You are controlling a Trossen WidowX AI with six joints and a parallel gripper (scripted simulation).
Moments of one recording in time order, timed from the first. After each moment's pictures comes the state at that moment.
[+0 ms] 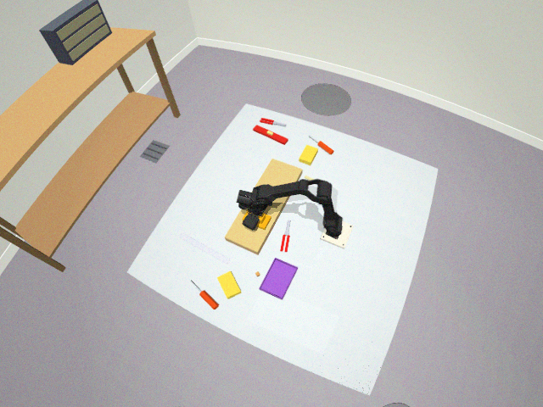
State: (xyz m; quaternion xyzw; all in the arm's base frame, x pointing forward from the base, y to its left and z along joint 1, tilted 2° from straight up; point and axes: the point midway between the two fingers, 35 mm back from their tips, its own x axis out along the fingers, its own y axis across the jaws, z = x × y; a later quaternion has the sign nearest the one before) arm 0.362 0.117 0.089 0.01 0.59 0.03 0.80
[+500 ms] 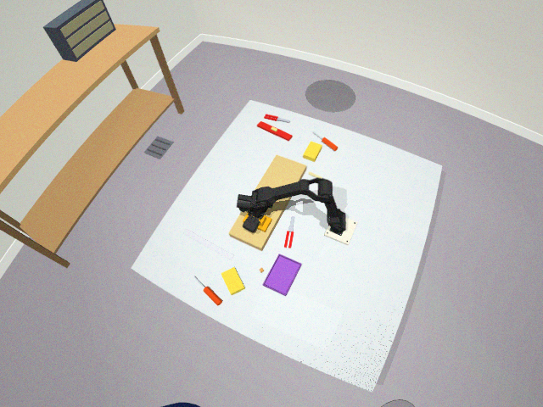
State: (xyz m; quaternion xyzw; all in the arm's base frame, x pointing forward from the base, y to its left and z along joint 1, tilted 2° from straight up) arm 0.360 0.153 0.091 0.01 0.59 0.03 0.80
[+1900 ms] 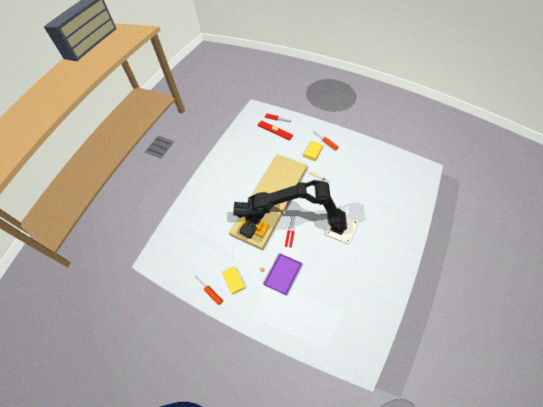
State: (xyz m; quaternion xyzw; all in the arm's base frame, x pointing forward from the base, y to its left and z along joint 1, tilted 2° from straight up) arm 0.358 0.188 0.093 0.01 0.59 0.03 0.80
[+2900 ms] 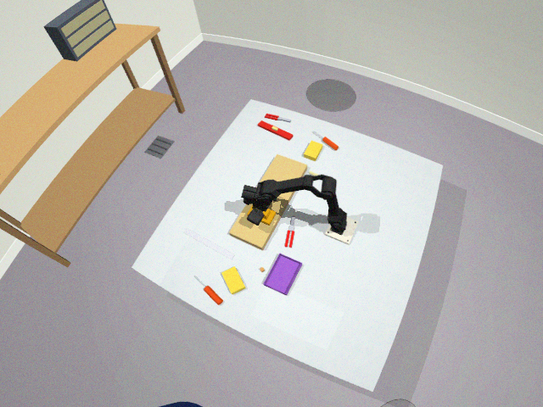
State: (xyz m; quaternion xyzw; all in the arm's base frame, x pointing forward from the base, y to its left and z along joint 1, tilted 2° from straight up) arm 0.362 0.117 0.089 0.01 0.60 0.03 0.80
